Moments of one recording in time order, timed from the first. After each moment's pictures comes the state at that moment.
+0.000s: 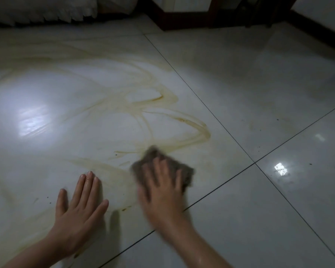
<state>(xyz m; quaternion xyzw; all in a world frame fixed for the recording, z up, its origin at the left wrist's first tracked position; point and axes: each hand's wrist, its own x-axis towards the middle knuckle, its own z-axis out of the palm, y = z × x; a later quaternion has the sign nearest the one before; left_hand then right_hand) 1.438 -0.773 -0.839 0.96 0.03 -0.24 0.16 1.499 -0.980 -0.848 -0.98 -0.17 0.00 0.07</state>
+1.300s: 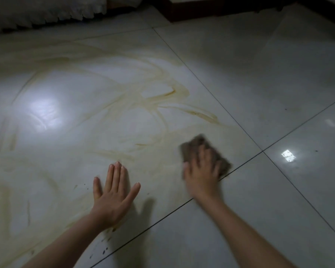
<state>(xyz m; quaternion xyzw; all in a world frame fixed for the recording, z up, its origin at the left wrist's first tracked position) 1.444 -0.780 -0.831 0.94 0.03 -0.28 0.19 1.516 -1.016 -0.844 -0.99 0.01 0.08 0.07</state>
